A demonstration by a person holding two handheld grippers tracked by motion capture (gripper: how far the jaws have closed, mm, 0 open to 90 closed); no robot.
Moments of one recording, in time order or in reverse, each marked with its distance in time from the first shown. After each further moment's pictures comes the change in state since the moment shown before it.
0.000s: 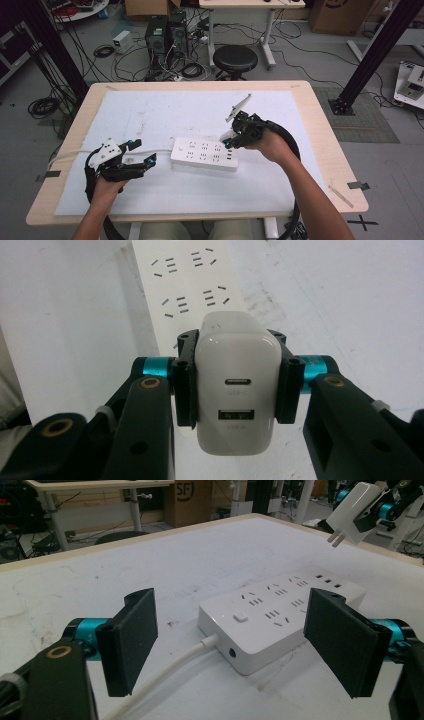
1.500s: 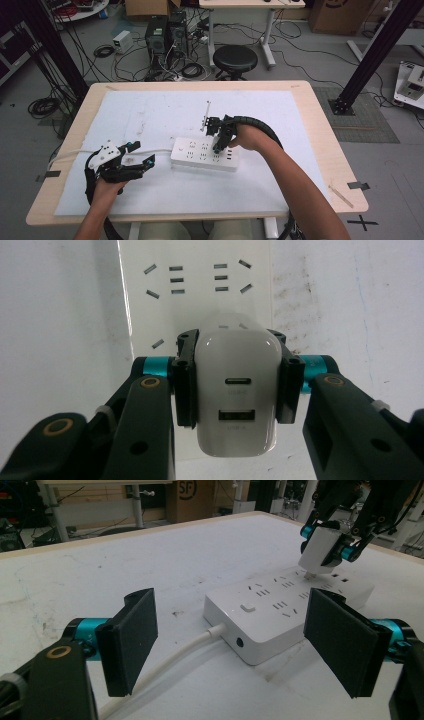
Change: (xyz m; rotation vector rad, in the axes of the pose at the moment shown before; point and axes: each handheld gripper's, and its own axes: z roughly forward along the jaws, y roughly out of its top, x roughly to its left) left arm 0.006 -0.013 0.002 -0.002 0.002 -0.026; right arm 0.000 0.047 0.066 0.343 0.025 -0.226
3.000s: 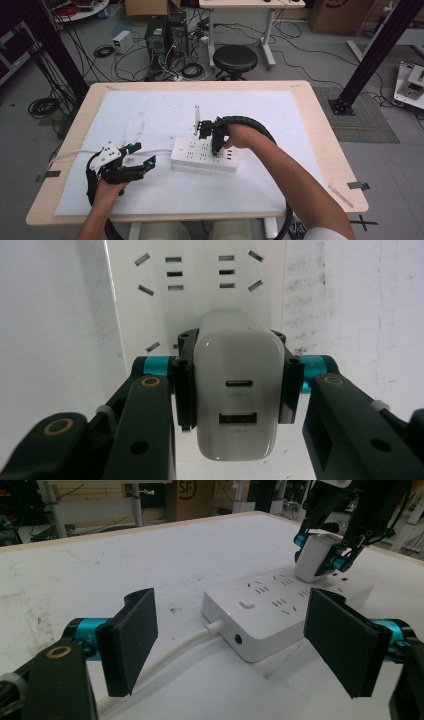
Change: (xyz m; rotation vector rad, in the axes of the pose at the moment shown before) left arm -0.001 -0.004 0.001 -0.003 -0.001 -0.009; right arm 0.004 0.022 0.014 0.147 -0.014 -0.033
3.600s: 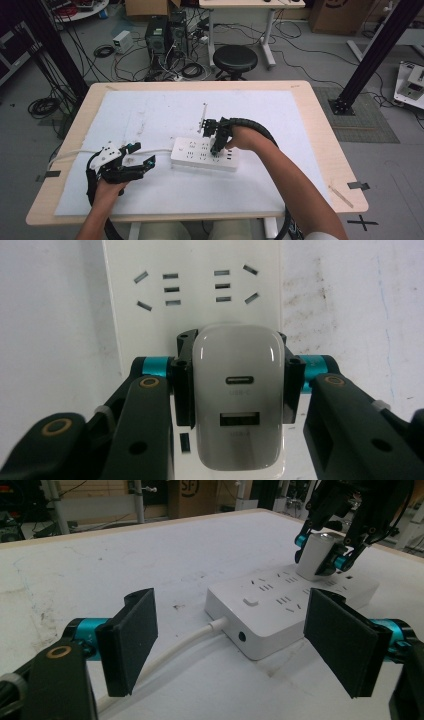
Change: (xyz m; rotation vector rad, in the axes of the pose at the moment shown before) left arm 0.001 -0.001 0.000 0.013 0.010 -0.003; right arm -0.008 -0.018 0.007 -0.155 0.058 0.058
